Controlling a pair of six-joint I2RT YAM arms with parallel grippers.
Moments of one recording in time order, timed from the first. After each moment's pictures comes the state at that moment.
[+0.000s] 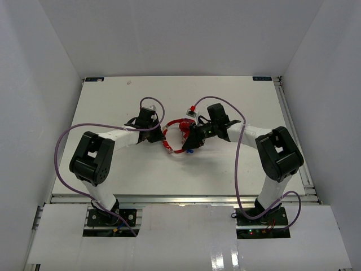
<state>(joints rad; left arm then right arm) -0.42 1.75 0.98 -0.09 0.12 -0.63 0.53 1.79 1.05 0.00 -1.02 0.08</state>
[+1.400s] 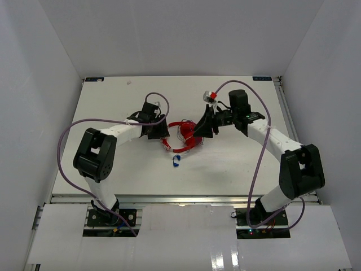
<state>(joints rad) -0.42 1.80 1.12 -0.24 0.09 -0.51 0.39 1.54 1.09 -0.13 -1.16 -0.18</state>
